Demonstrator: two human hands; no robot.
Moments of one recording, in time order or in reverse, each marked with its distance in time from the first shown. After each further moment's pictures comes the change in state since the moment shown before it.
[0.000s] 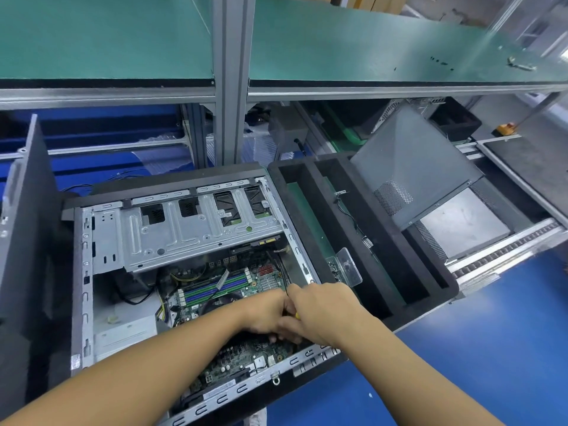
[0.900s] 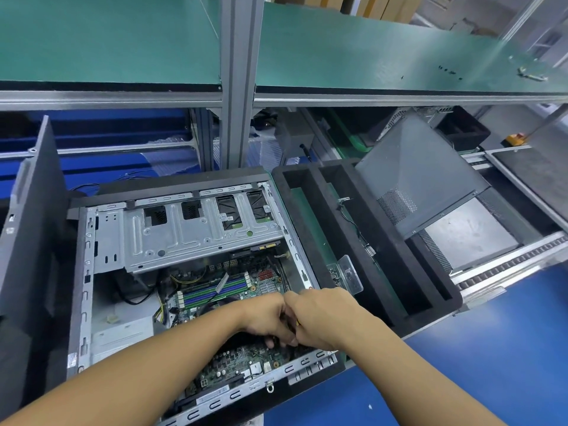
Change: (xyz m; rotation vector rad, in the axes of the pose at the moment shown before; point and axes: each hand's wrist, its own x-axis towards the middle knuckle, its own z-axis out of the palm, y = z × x) left_hand 0.006 -0.004 -0.004 -0.095 -0.046 -0.045; right_hand 0.002 0.010 -0.006 0.008 -0.100 -0.080
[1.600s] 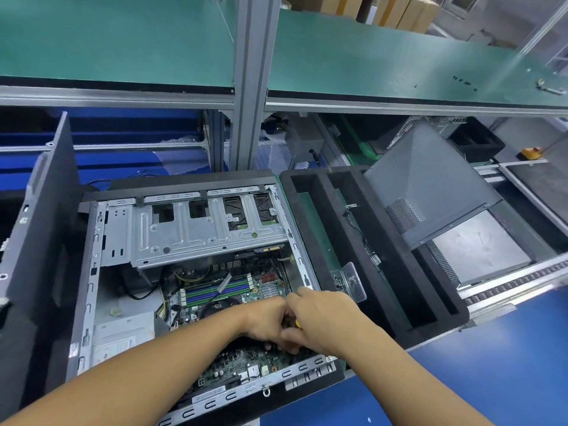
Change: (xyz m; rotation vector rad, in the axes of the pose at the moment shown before) left_hand 0.000 0.002 0.004 0.095 0.083 0.028; right_hand 0.001 0.002 0.001 -0.004 0.041 -0.017
